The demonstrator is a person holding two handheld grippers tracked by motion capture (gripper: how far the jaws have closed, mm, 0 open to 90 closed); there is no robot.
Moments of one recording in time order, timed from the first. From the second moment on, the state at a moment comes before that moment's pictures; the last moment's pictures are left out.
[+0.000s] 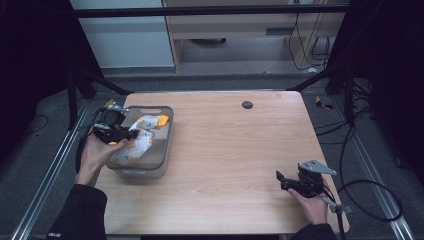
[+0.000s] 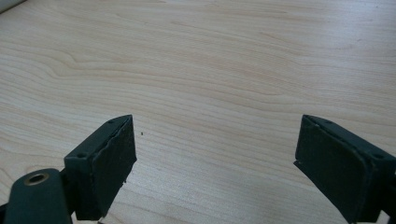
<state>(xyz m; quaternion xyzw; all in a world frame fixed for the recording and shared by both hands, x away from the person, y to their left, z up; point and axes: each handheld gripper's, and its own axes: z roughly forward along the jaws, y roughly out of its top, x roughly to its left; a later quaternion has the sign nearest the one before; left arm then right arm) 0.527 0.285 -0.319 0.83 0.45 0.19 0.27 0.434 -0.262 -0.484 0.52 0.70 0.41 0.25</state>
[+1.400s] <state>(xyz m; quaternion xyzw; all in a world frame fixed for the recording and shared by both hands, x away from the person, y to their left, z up) 0.484 0.218 -0.272 0.88 0.32 0.18 0.30 0.433 -0.262 -0.483 0.52 0.71 0.41 0.26</state>
